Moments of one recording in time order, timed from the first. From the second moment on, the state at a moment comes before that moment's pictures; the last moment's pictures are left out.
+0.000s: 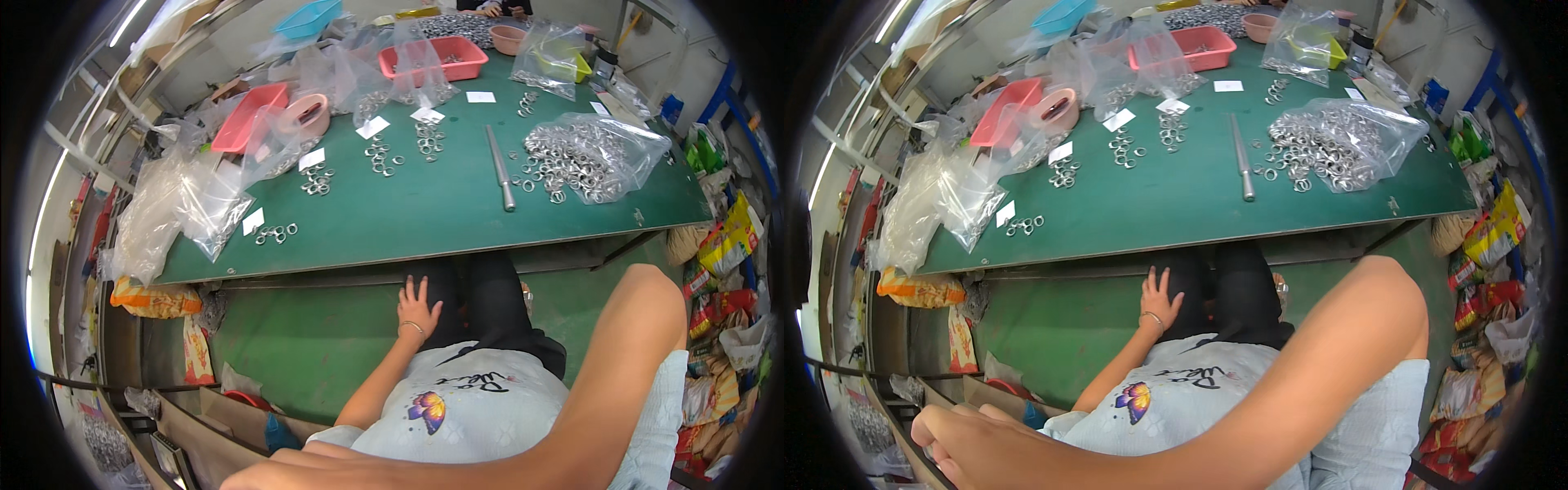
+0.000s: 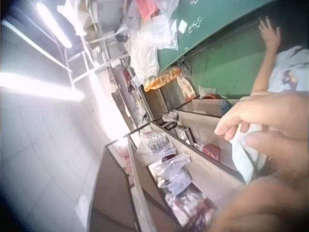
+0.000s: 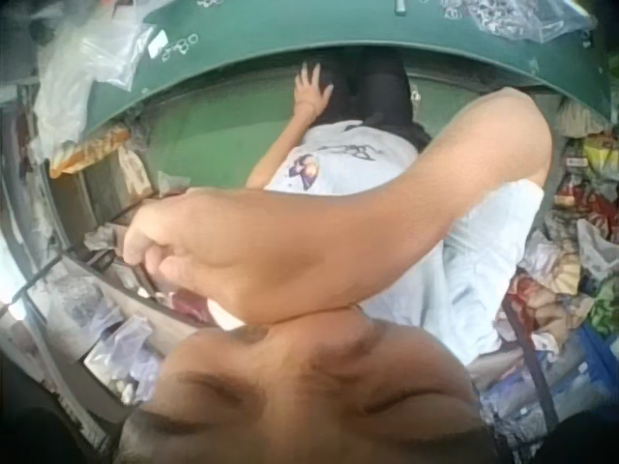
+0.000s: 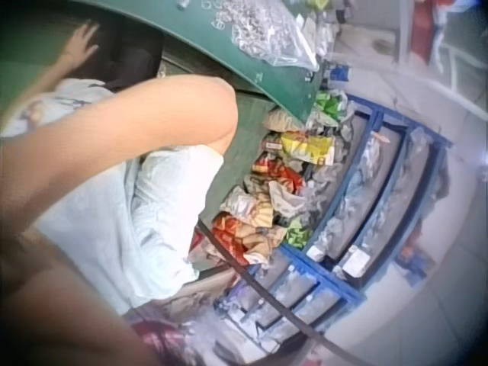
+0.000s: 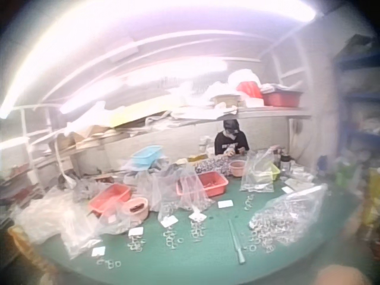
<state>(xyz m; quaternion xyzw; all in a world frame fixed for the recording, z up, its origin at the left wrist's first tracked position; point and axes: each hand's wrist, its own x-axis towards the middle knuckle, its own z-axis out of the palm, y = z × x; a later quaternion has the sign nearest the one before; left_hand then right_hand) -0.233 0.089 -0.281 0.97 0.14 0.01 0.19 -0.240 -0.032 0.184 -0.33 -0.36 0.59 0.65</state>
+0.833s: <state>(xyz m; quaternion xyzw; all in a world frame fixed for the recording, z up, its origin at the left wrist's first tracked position) -0.151 0.115 -0.283 0.95 0.10 -0.10 0.27 -0.012 0.147 -0.151 -0.93 -0.26 0.01 0.25</state>
